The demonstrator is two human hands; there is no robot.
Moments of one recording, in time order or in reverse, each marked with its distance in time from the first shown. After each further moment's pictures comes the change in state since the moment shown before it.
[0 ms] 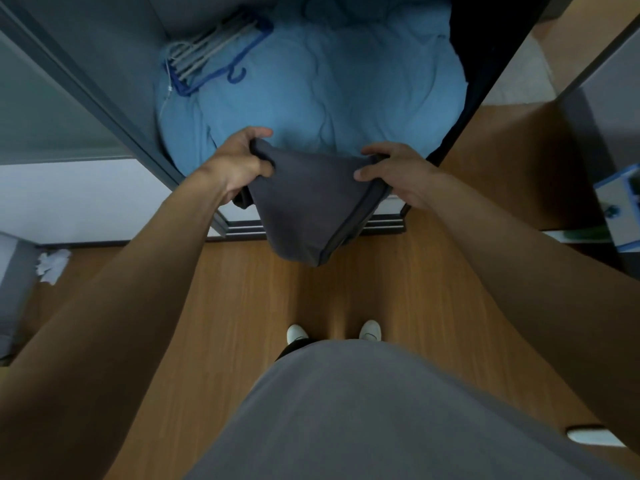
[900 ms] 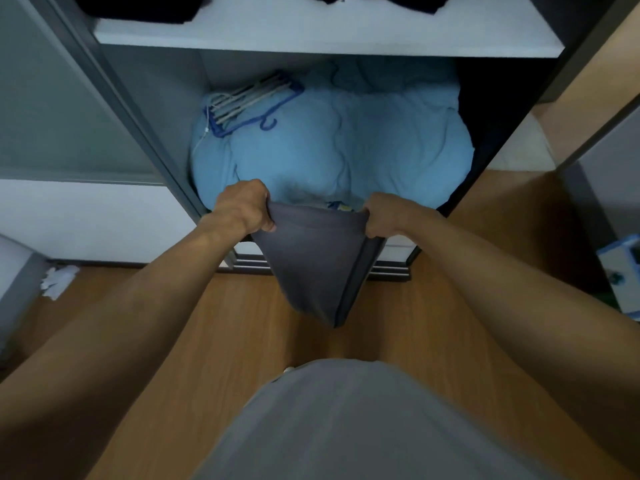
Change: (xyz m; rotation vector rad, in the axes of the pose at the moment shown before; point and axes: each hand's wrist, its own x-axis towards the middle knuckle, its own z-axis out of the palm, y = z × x) left_hand -0.023 -0.004 -0.027 0.928 0.107 0.008; right_hand -0.002 -0.033 0.036 -1.164 -0.185 -0.146
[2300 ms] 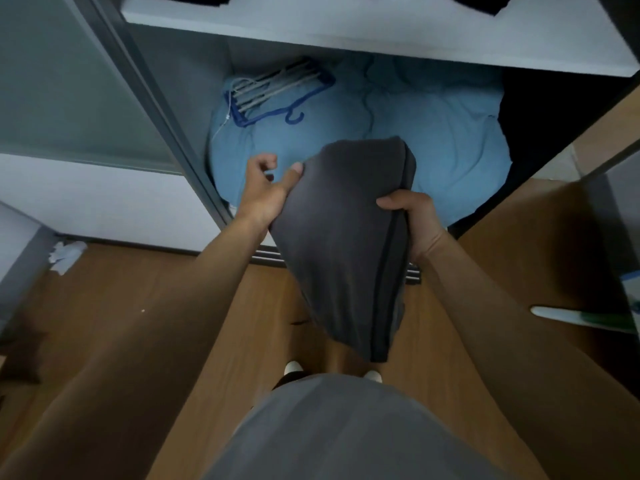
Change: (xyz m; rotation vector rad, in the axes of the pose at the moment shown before) left_hand 0.031 -0.022 0.006 -1.213 0.253 -0.139; right_hand 0.003 -0.050 -0.003 1.774 -0.114 -0.141
